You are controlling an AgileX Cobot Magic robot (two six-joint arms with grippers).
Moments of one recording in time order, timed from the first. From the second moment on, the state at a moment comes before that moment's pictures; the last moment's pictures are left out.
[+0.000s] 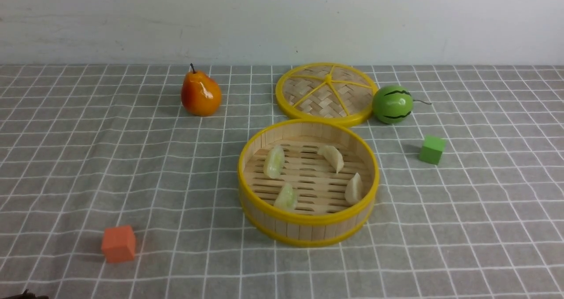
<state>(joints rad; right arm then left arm) 0.01 -0.01 0.02 0.02 0.37 0.02 -0.47 0.35 -0.39 0.15 0.67 -0.34</state>
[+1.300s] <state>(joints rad) 0.00 -0.01 0.02 0.02 0.37 0.02 -0.08 -0.01 -0.13 0.11 0.19 -0.33</state>
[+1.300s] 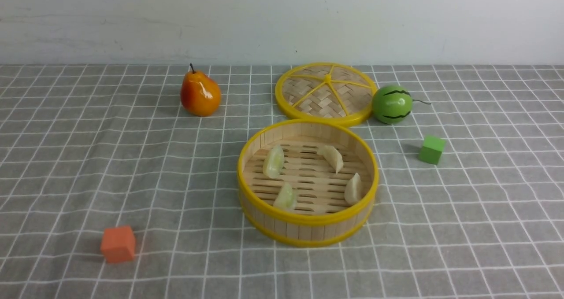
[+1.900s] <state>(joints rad) 0.00 -0.01 0.02 0.02 0.37 0.02 -0.06 -0.01 0.03 -0.12 0.39 -0.20</state>
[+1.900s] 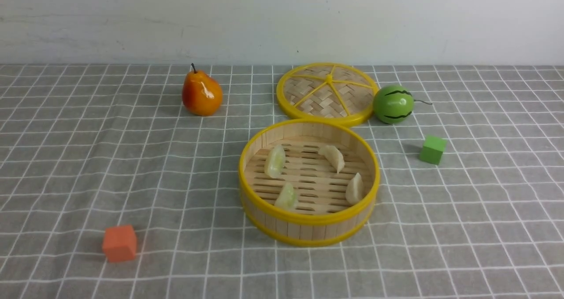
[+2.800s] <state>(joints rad) 0.00 -0.01 0.02 0.02 0.37 0.02 -0.06 -0.01 0.03 -0.13 0.40 -0.19</state>
